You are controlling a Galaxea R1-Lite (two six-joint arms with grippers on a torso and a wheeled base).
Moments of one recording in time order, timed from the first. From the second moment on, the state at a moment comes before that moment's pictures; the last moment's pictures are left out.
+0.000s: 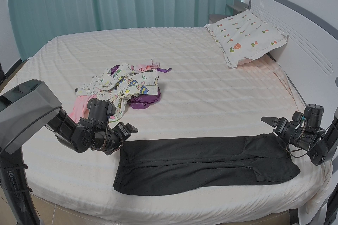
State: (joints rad) left arm -0.30 2.16 -0.97 -0.42 -0.07 -0.94; right arm -0.03 1.97 -0.42 -1.16 0.31 0.60
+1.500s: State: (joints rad) left arm -0.26 2.19 -0.96 -0.52 -0.06 -1.07; right arm -0.26 2.17 -0.61 -0.96 0.31 0.50
